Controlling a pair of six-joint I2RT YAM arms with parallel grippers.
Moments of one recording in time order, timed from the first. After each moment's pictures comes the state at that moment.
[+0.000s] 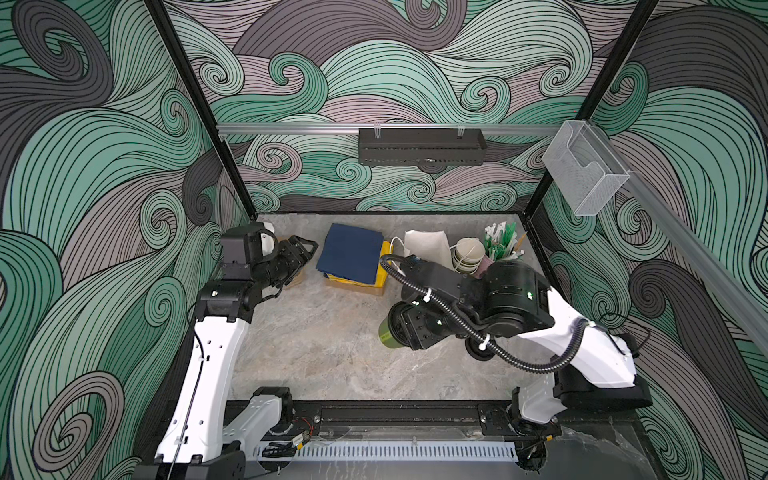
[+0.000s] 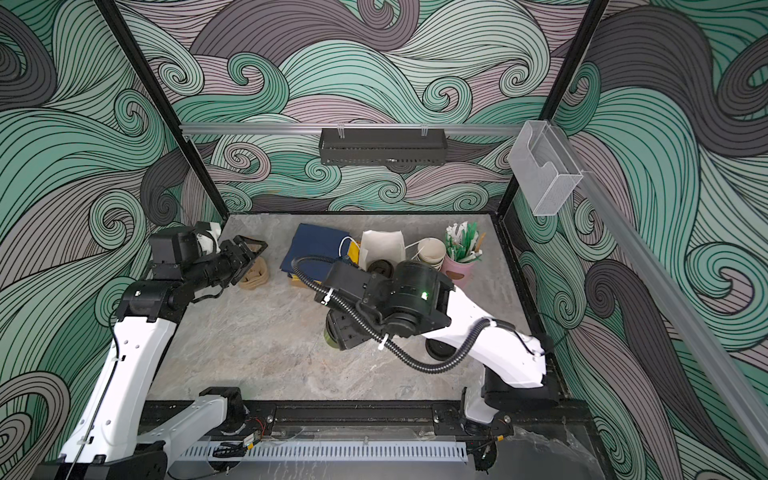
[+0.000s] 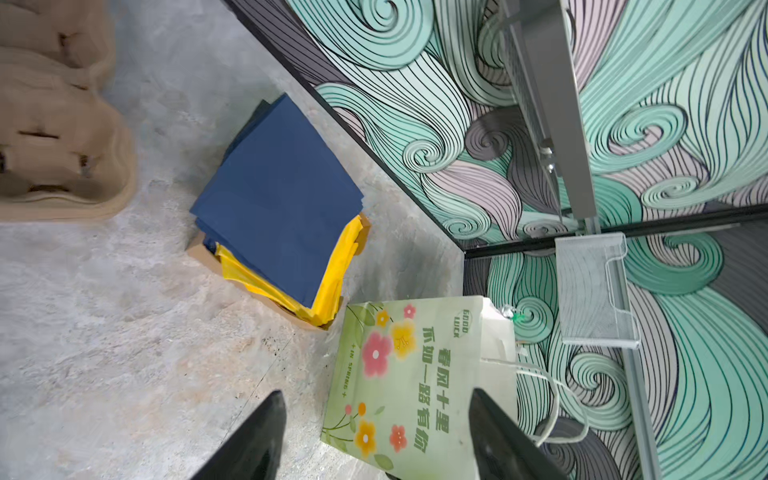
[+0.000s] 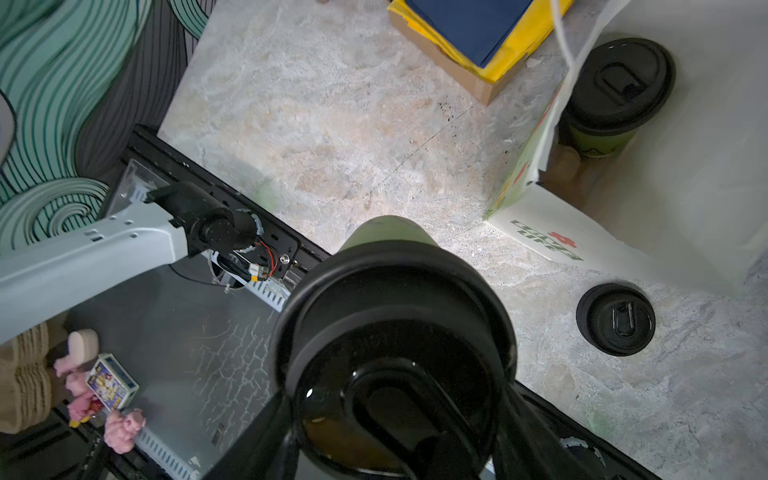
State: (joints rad) left arm -0.05 1.02 1.26 -0.78 0.41 -0.79; right arm 1.28 1.60 2.22 -1.69 0.19 0.74
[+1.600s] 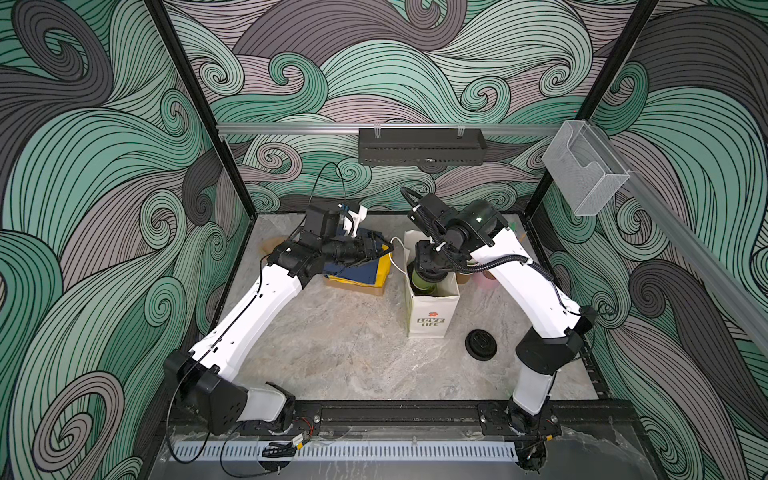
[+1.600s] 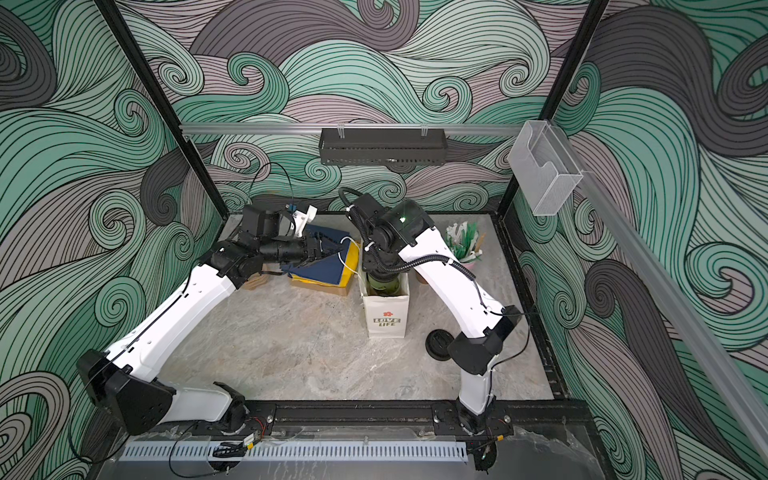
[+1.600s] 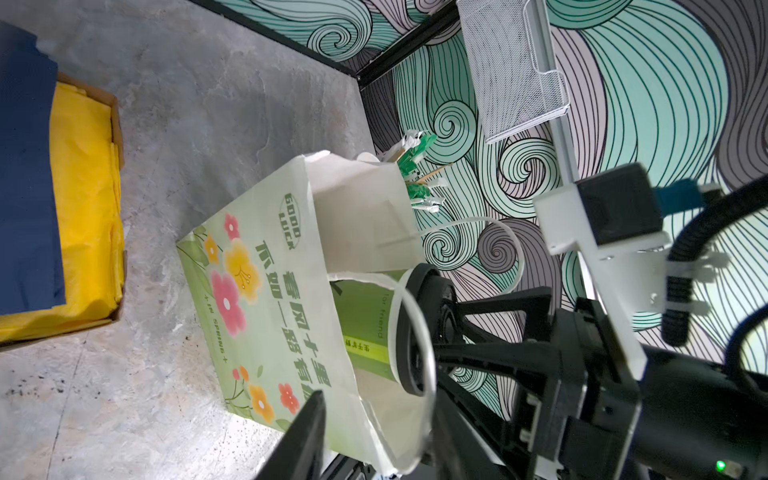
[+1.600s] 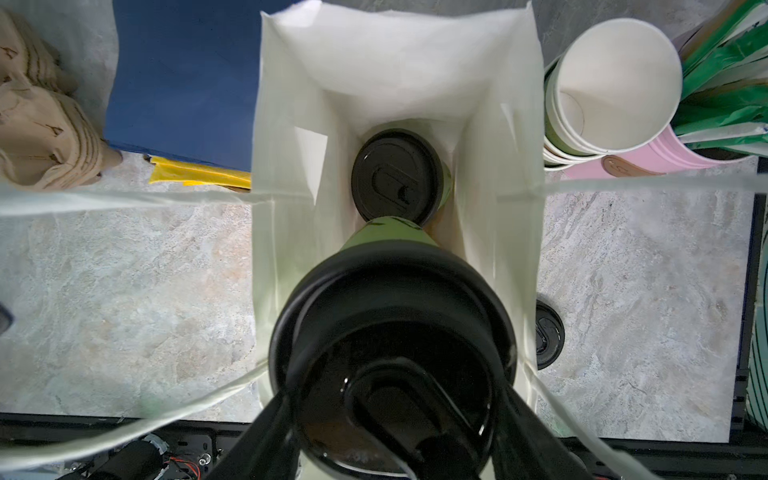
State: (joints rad) left arm -0.46 1.38 1.40 -0.57 0.61 -0.71; right arm 0.78 1.84 2.26 -1.69 0.22 0.70
